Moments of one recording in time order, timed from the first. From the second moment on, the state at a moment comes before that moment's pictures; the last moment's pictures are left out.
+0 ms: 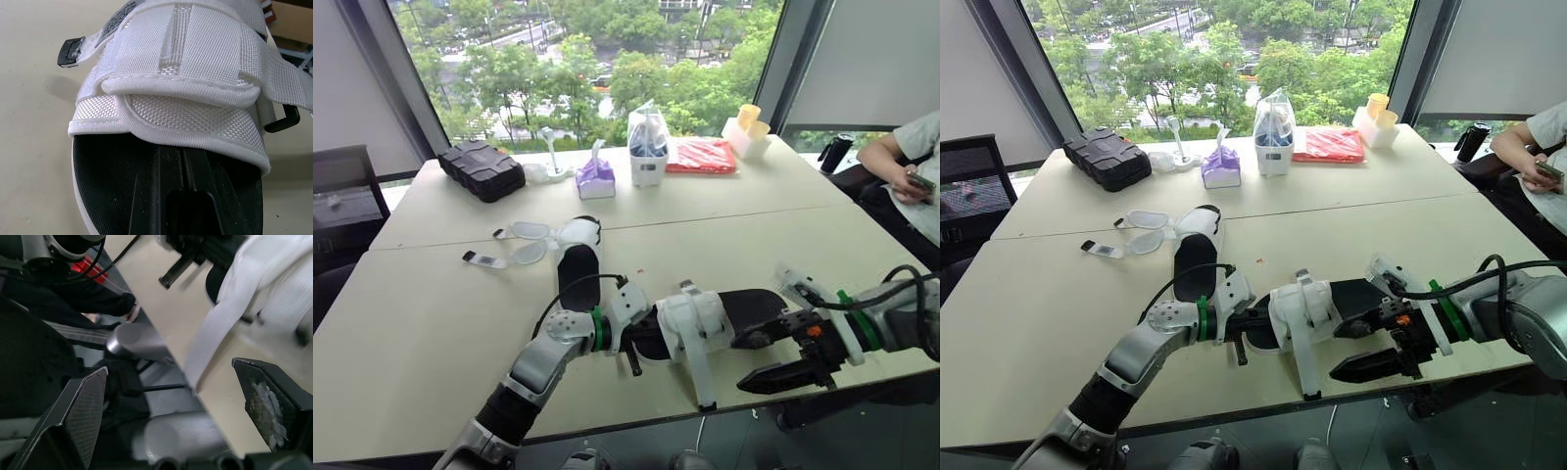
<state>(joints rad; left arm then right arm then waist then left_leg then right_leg) -0.41 0.25 -0.38 0.00 -0.16 0.42 -0.84 -0.31 -1.22 0.01 -0.40 0.96 1.14 1.18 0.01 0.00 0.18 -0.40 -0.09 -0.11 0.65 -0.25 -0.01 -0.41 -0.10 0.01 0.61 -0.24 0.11</state>
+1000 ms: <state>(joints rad) -0.39 0.26 -0.38 -0.04 -0.16 0.45 -0.81 -0.31 -0.81 0.05 -0.37 1.00 1.37 0.84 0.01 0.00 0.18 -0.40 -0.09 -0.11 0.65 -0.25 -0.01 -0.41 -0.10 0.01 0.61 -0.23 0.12</state>
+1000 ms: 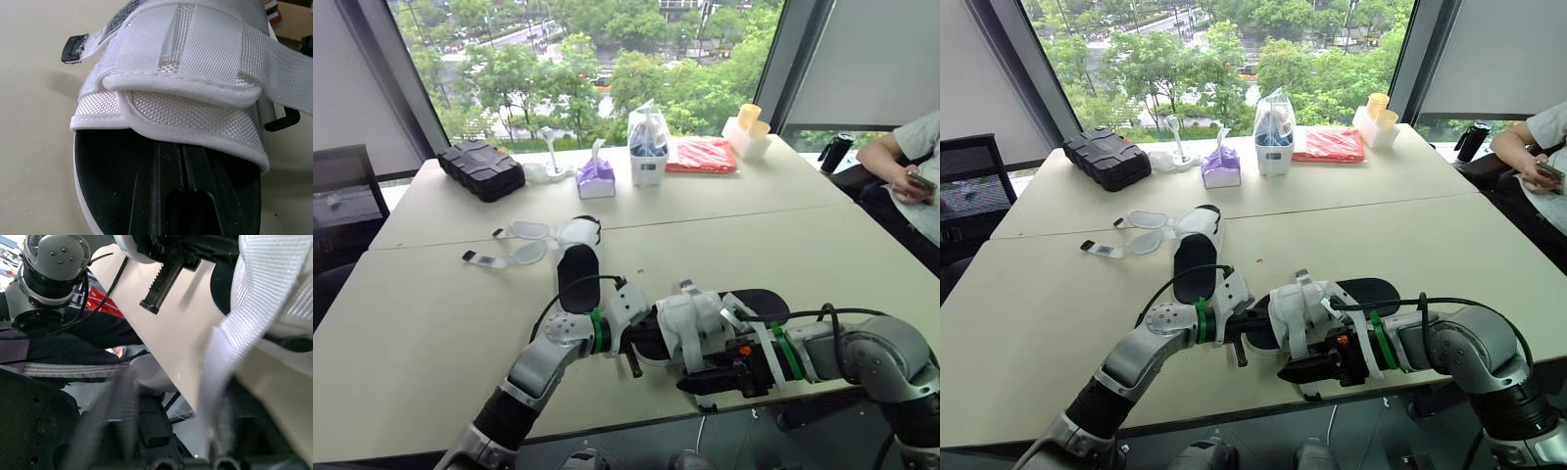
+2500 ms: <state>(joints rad) -0.39 0.26 -0.38 -0.05 -0.17 0.45 -0.81 -0.69 -0.77 0.23 0.00 0.75 1.20 1.09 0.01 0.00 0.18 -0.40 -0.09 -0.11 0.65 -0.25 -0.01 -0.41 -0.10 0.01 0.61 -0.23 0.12</state>
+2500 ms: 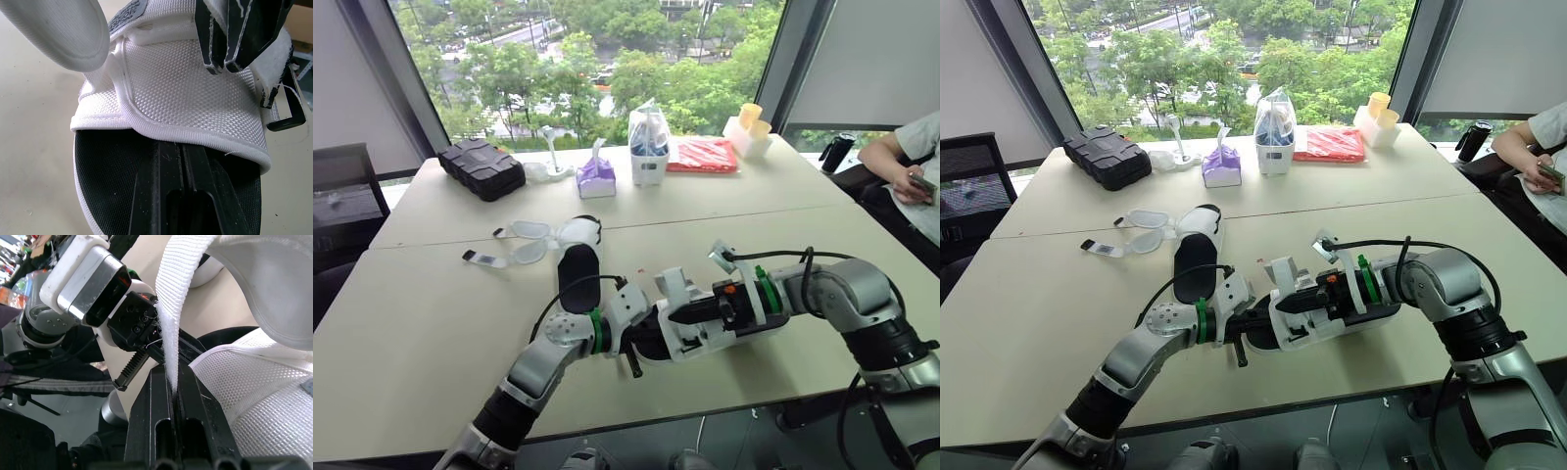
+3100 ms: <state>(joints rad) -0.39 0.26 -0.38 -0.05 -0.17 0.46 -0.80 -0.69 -0.78 0.32 -0.01 0.58 1.03 1.23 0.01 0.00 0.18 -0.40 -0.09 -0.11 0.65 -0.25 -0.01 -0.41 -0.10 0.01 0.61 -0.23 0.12</state>
